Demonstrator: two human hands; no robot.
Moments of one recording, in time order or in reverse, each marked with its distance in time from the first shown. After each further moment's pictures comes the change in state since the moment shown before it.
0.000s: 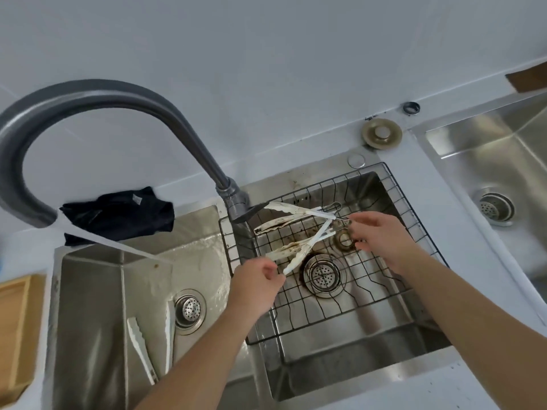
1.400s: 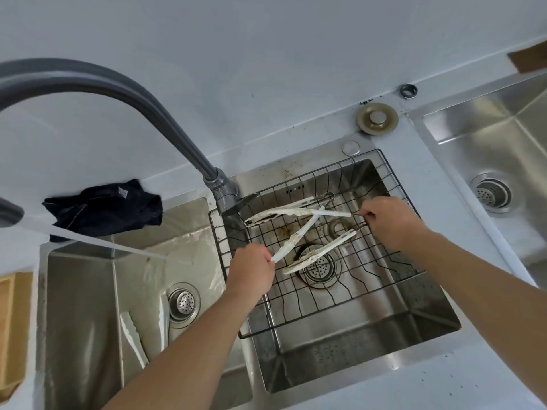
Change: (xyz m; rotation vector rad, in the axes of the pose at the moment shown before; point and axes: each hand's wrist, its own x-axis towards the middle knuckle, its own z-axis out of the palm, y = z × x) left_hand 0.034 -0.004 0.022 0.242 0.024 0.020; right_hand 0.033 0.005 -0.032 -1.100 0.025 -0.338
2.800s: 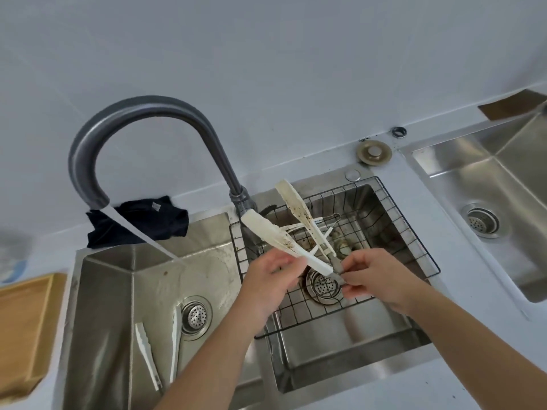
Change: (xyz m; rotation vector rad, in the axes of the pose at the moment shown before) left_hand -0.084 0.021 -0.051 -1.000 -0.171 0.055; right_hand -0.108 -0.068 -0.003 1.068 -0.283 0.201
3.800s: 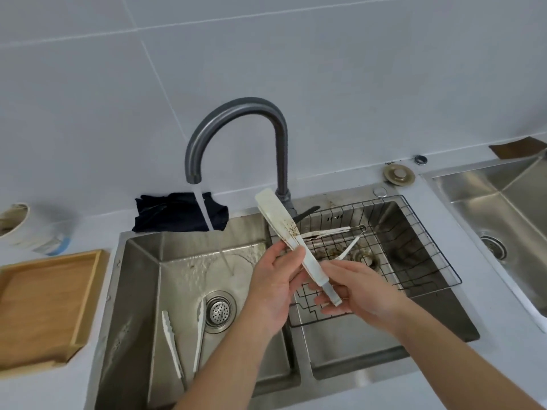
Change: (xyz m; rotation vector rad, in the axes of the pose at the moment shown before) left_hand -0.054 0.003 -0.060 -0.650 -0.006 0.077; right_hand -0.056 -0.033 0.122 0.187 -0.175 -0.081
